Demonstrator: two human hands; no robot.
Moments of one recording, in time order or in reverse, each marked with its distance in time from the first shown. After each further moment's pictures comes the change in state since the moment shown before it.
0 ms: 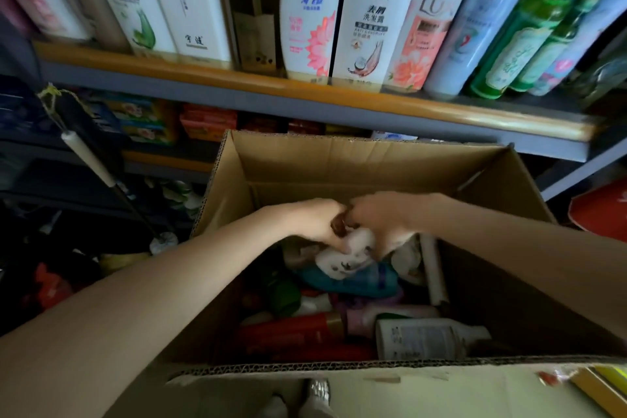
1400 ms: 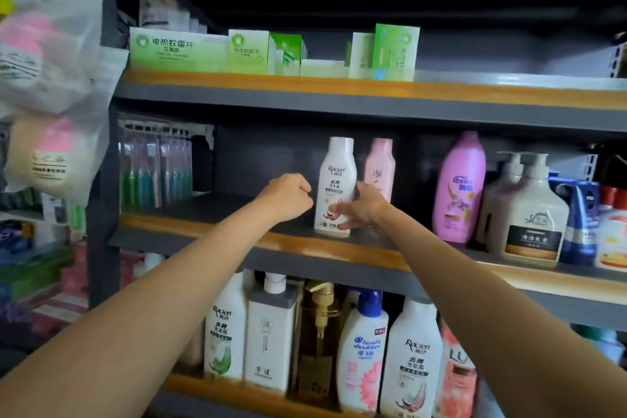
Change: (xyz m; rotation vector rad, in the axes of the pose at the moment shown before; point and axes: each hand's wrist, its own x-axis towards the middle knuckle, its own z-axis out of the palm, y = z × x) left_hand -0.207 0.086 -0.361 -0.025 1.217 -0.054; right_hand -0.076 0.013 -0.402 1.196 1.181 0.006
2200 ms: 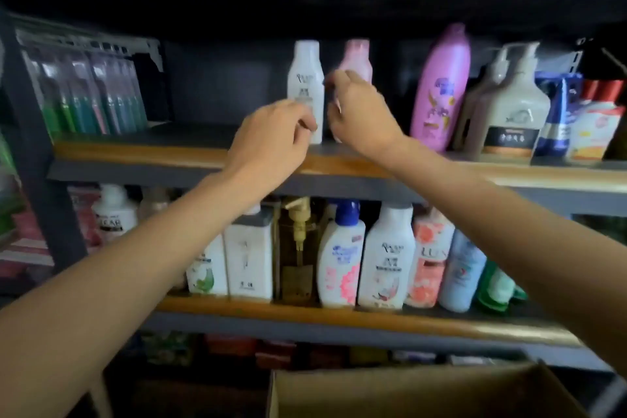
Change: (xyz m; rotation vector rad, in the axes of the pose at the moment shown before) left_hand -0.051 0.004 0.039 0.174 0.327 0.456; right_hand -0.047 0.007 -0.009 -0.805 0.381 -0.554
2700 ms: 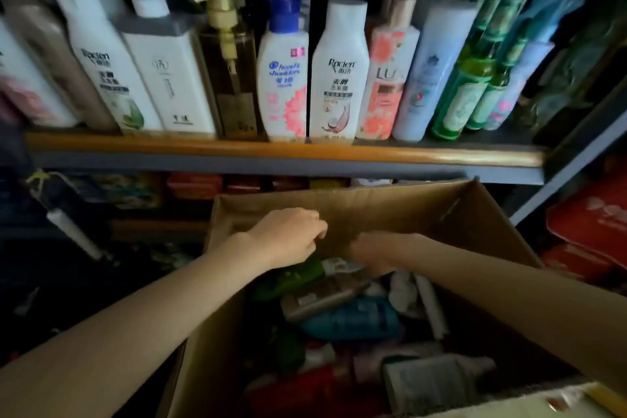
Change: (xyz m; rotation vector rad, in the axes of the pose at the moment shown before) left_hand -0.248 0.050 0.153 0.036 -1.217 0.190; right_hand -0.362 0.111 0.106 -0.132 -1.521 -0.085
